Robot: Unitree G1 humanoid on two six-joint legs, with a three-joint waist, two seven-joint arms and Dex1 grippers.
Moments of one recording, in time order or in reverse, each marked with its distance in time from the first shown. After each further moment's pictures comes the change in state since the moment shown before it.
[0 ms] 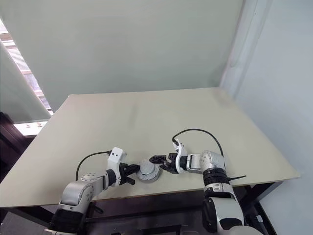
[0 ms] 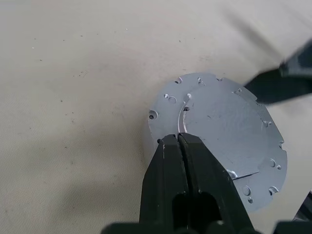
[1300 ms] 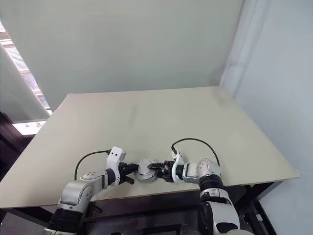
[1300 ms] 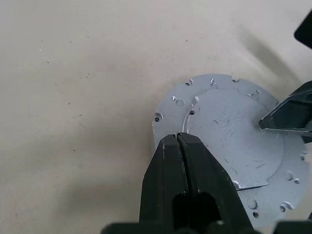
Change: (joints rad) left arm -0.003 0.003 0.001 -0.002 0.015 0.001 0.007; right arm 0.039 0.073 -0.088 0.086 0.045 0.040 -0.036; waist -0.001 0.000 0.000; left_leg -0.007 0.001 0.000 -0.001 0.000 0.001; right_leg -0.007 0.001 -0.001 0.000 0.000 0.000
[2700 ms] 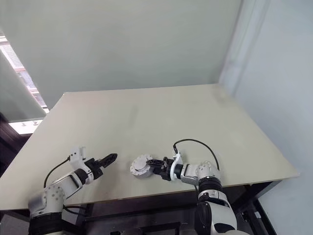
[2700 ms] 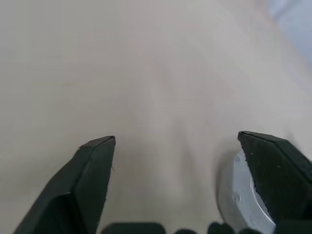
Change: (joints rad) left arm 0.037 -0.039 0.507 0.034 -0.314 0.124 0.097; right arm 0.005 0.044 -0.112 0.013 0.076 -0.018 -0.041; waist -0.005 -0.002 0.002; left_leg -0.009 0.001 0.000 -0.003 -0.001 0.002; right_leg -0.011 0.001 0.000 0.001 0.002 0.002
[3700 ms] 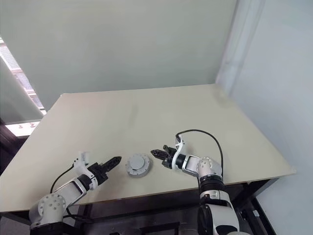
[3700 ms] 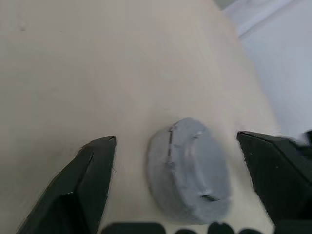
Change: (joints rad) left arm 0.083 -0.026 -0.052 -0.089 -0.152 0.004 0.100; right arm 0.029 -0.051 0.178 -0.162 0.024 -0.216 0.075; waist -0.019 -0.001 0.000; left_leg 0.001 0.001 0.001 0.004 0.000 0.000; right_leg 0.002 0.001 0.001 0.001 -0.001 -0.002
